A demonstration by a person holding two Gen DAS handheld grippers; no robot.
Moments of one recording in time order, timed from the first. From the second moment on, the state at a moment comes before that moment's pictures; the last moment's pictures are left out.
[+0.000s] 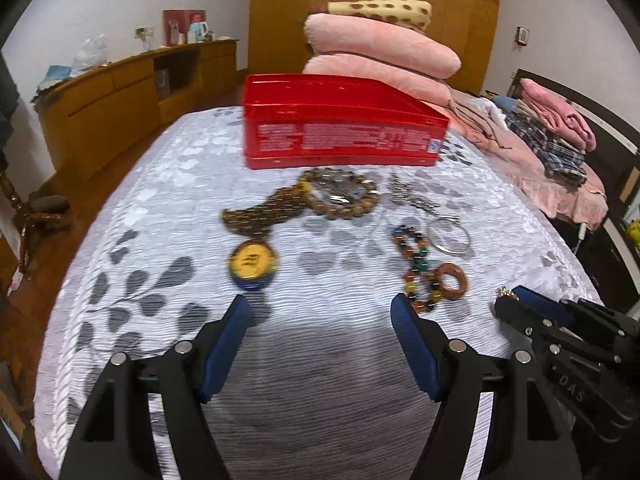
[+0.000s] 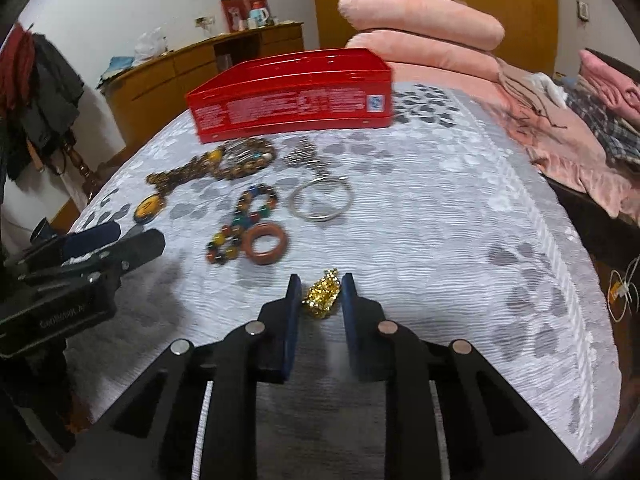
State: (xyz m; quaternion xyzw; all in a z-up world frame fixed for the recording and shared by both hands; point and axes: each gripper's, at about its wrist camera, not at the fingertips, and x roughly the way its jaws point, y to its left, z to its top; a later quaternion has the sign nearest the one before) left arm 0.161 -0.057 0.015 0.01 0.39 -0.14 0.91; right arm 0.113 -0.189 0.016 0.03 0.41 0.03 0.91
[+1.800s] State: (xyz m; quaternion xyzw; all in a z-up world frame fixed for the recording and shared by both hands) left arm 0.175 -0.066 0.016 -0.02 0.41 -0.19 0.89; right arm 0.123 -0.201 0.017 0.03 0.41 0.02 0.91
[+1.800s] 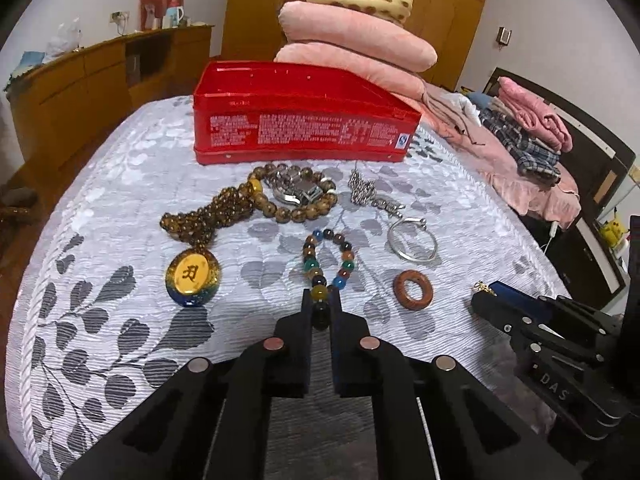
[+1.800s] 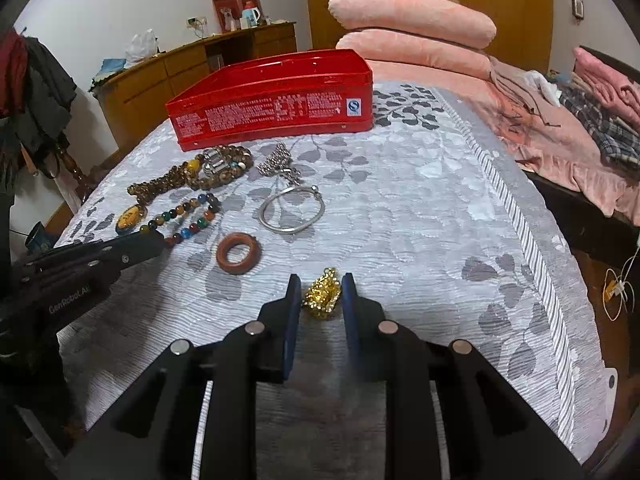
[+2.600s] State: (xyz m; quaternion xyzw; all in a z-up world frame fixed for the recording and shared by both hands) left arm 0.190 -0.062 0.068 -0.03 0.34 -0.19 0.92; right arm 0.159 -0.190 0.064 0.02 0.37 0.05 0.93
